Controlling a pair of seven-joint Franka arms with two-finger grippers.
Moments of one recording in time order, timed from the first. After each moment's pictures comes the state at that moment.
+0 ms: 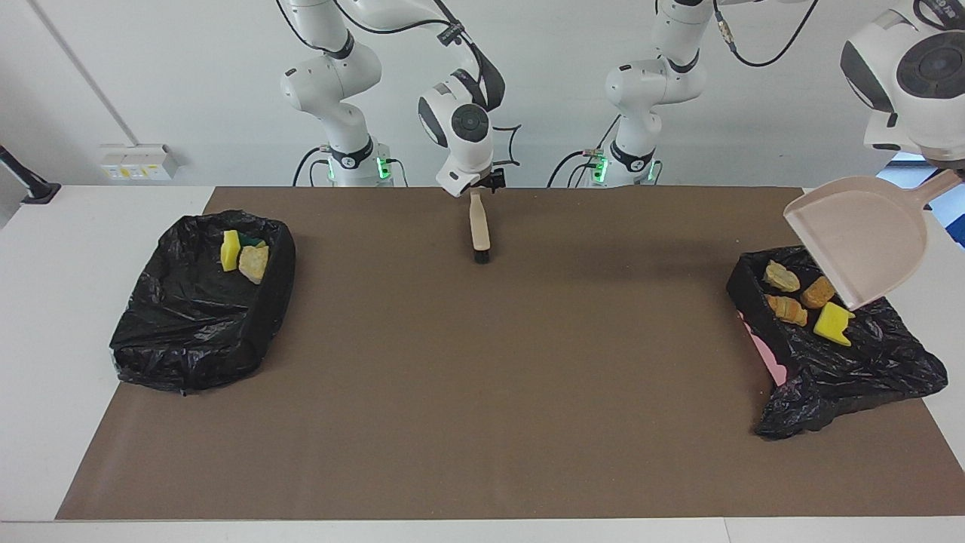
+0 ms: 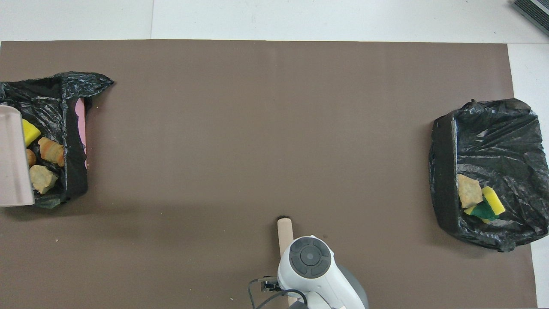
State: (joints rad) left arm 0.06 0.08 -0.02 -1.50 0.75 1.45 1.42; right arm 0.58 -0.03 0.22 -2.39 0.38 2.09 0.56
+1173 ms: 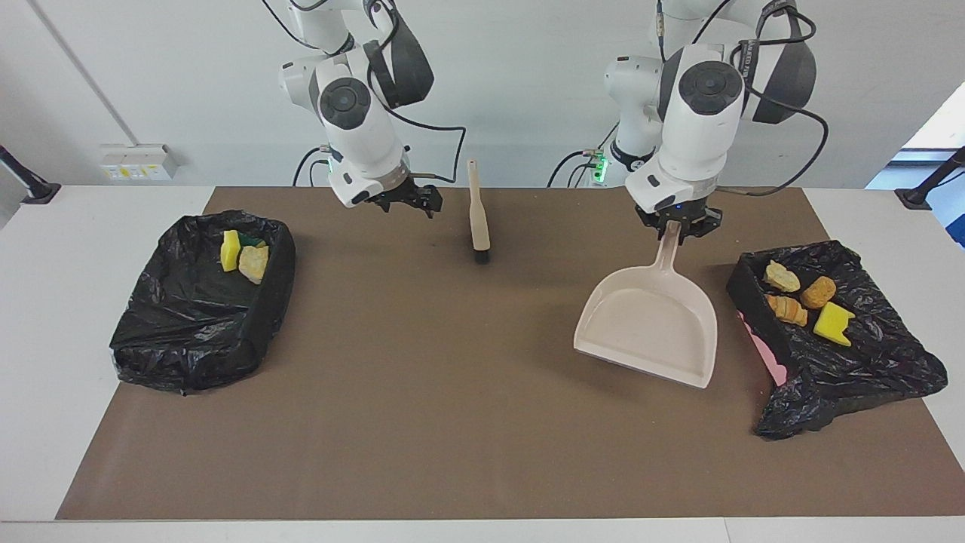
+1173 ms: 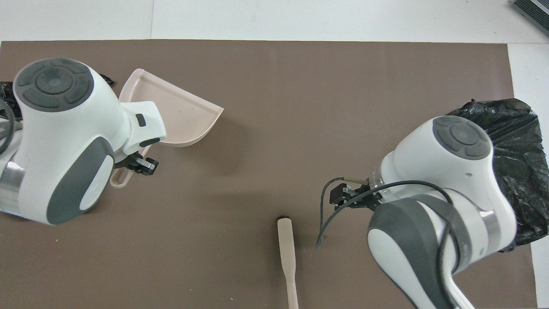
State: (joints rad) left arm -0.37 0.07 -0.03 -1.72 0.14 1.65 0.00; right arm 0.26 -0.07 0.04 -1.98 0.21 1.69 0.52
